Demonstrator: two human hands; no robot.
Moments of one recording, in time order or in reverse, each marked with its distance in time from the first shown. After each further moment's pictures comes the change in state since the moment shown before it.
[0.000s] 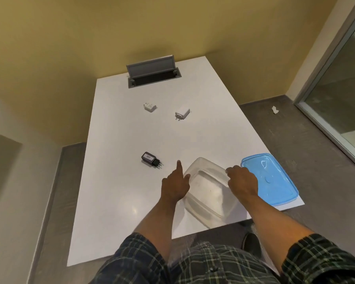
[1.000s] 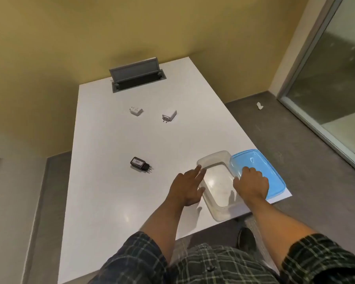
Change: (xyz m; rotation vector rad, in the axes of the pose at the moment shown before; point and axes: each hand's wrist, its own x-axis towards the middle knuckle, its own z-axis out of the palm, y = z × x) left_hand -0.001 0.042 0.014 0.387 -0.045 0.584; right_hand -0.021 0.038 -0.006 -0.057 0.094 0.312
